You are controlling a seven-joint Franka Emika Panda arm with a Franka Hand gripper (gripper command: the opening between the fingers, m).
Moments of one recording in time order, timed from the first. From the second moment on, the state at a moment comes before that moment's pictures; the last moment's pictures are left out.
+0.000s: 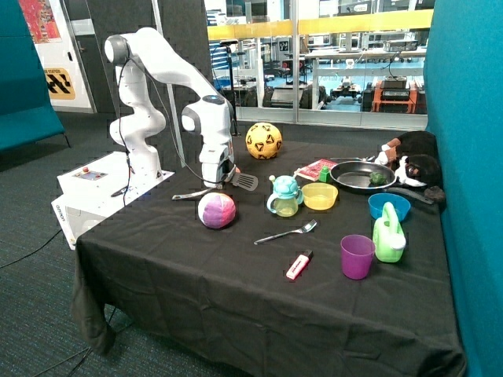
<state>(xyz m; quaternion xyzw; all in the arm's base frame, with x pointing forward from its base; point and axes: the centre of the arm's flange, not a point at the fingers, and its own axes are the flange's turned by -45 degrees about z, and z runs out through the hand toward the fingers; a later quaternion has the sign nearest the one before) 0.512 -0.169 0.331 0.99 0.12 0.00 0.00</state>
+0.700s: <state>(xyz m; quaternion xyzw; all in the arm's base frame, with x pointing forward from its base) 0.516 -0.158 0.314 0.99 0.12 0.00 0.00</state>
